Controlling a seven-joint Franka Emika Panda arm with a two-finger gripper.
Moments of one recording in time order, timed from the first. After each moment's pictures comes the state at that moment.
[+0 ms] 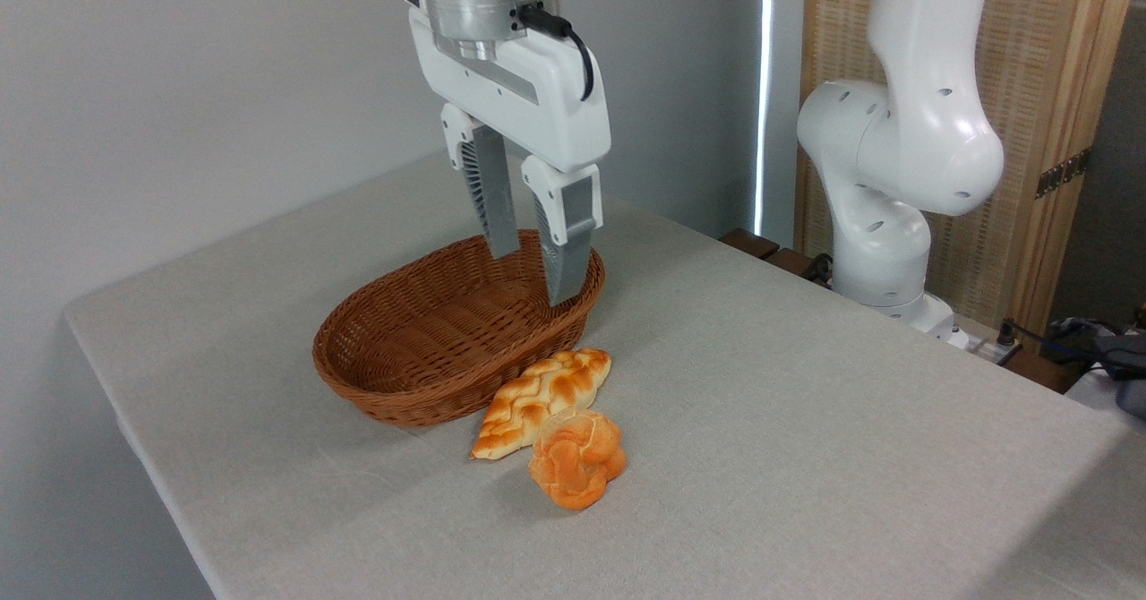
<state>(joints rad) -0.17 -0.17 0.18 -1.82 -0.04 1.64 0.86</state>
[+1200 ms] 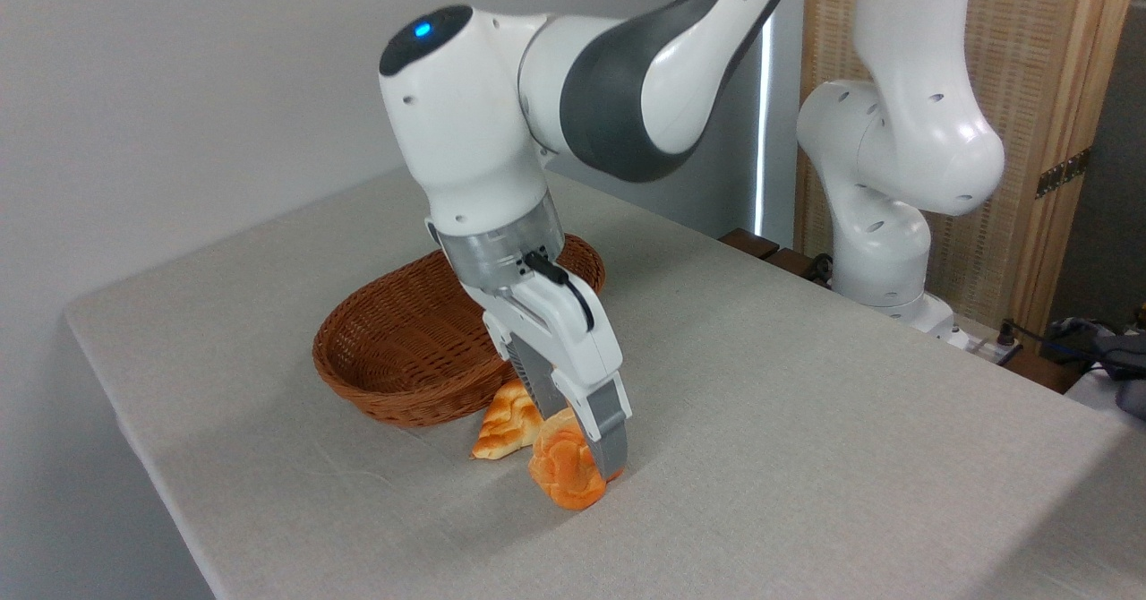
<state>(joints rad) -0.16 -0.01 0.18 -2.05 0.10 1.91 0.86</state>
